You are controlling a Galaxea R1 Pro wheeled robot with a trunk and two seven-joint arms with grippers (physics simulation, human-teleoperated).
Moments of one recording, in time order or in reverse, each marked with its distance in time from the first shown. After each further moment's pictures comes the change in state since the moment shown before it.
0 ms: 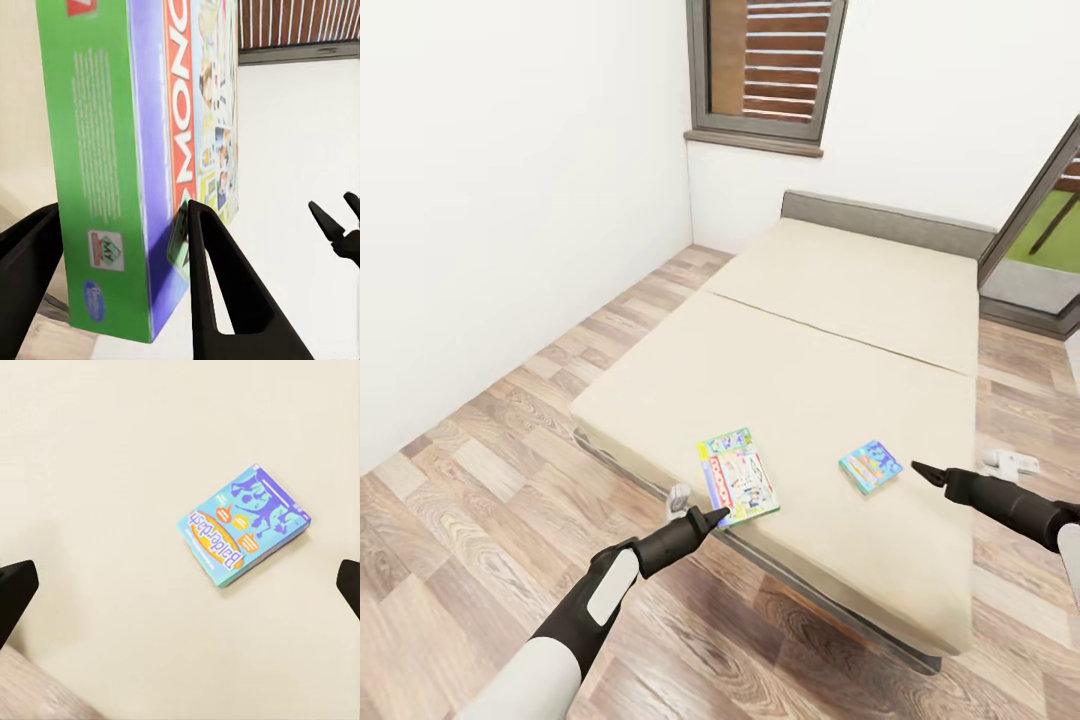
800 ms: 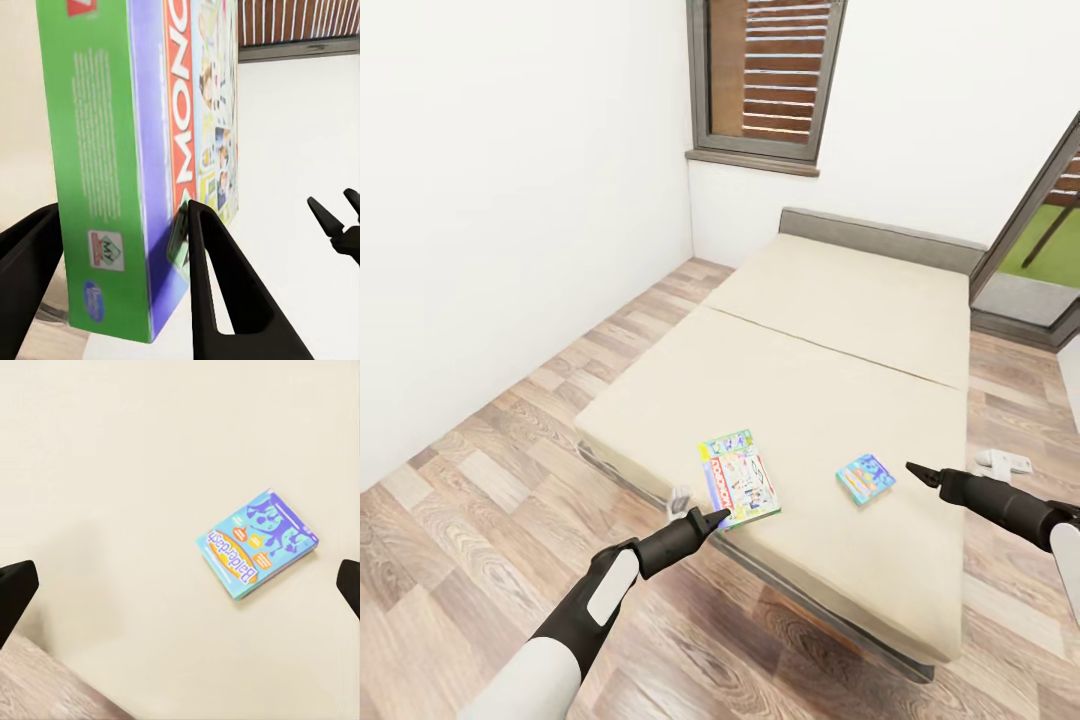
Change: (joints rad) left arm 0.000 0.000 -0.001 -0.001 -0.002 0.013 0.001; right arm 0.000 0.005 0.019 0.000 0.000 0.000 -0.001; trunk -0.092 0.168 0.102
